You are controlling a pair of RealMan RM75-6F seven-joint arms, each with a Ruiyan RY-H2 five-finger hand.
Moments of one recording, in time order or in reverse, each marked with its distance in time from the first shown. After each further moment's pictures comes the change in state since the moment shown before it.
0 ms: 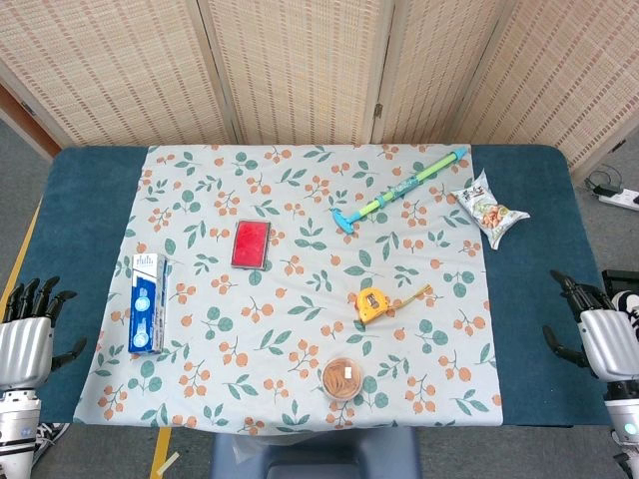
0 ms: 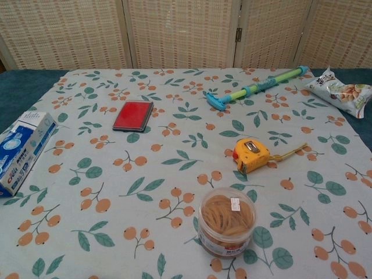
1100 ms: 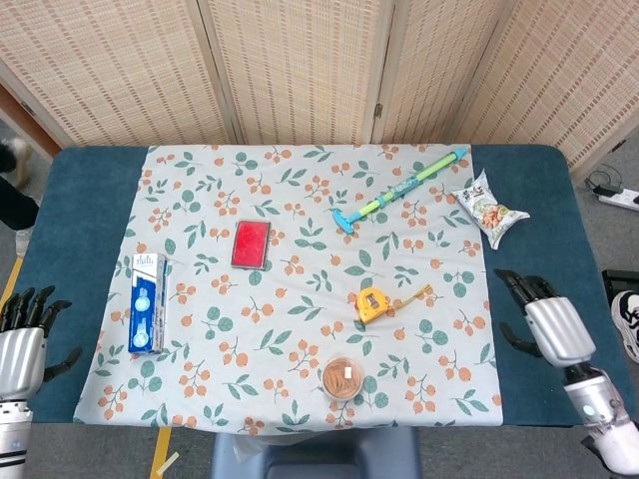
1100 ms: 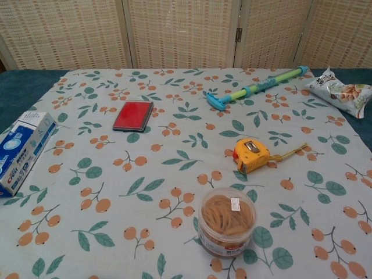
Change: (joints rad) left arm 0.029 0.021 0.040 0.019 0.047 0.014 -0.073; right arm 0.125 -0.005 0.005 -0.076 -0.064 -0.155 -0.136
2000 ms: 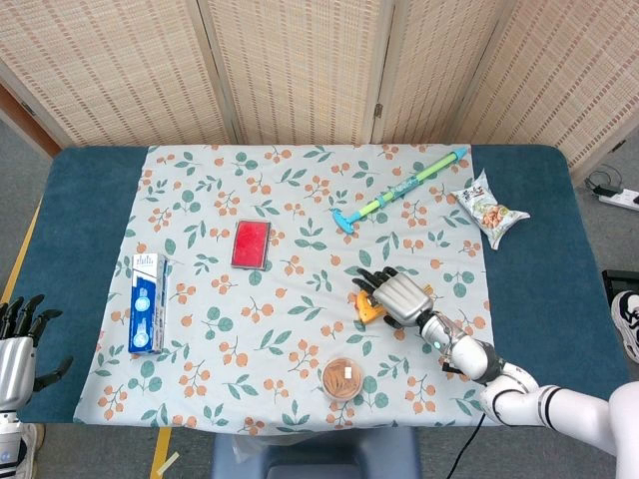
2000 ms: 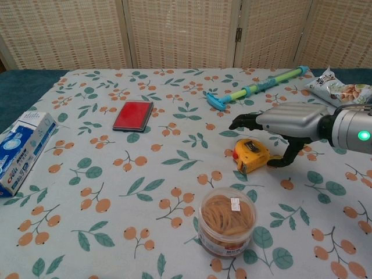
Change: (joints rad) left arm 0.039 0.024 0.017 -0.015 -0.004 0.029 -0.016; right arm 0.499 -0.413 0.041 0.309 0.115 -0.579 -0.288
